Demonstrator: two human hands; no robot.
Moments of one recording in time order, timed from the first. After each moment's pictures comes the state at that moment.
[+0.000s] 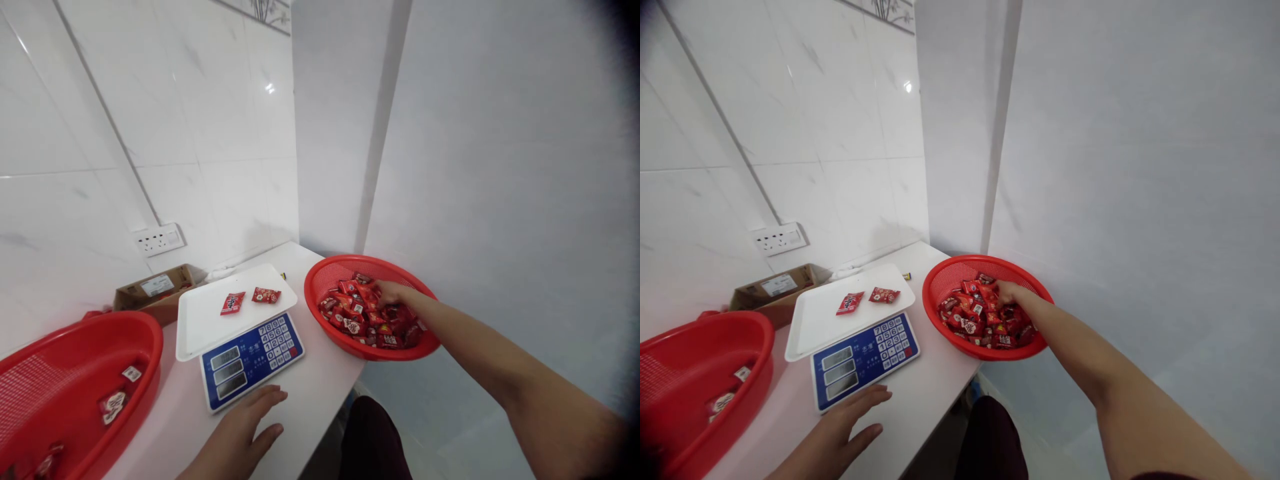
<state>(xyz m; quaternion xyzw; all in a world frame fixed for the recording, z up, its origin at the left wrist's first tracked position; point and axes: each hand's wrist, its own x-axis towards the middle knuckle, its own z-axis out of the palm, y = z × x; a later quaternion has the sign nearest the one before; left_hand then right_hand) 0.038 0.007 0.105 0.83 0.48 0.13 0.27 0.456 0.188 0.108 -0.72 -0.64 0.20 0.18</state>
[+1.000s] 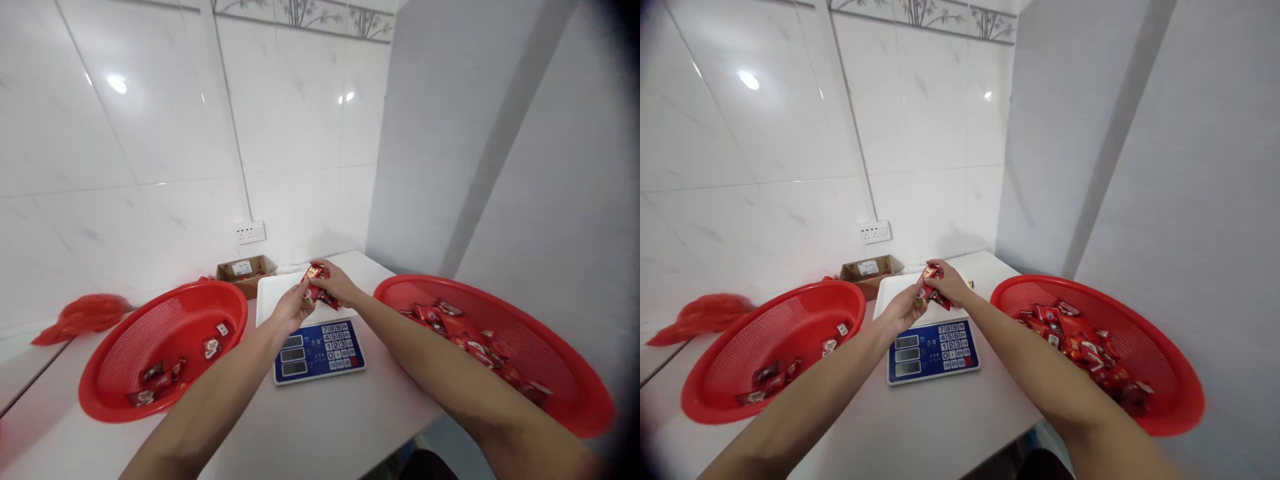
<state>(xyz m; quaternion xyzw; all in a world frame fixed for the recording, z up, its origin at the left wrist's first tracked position) 0.042 0.136 0.165 0.30 0.44 0.57 0.62 0.159 0.193 0.174 -0.33 -0.69 0.46 0.44</state>
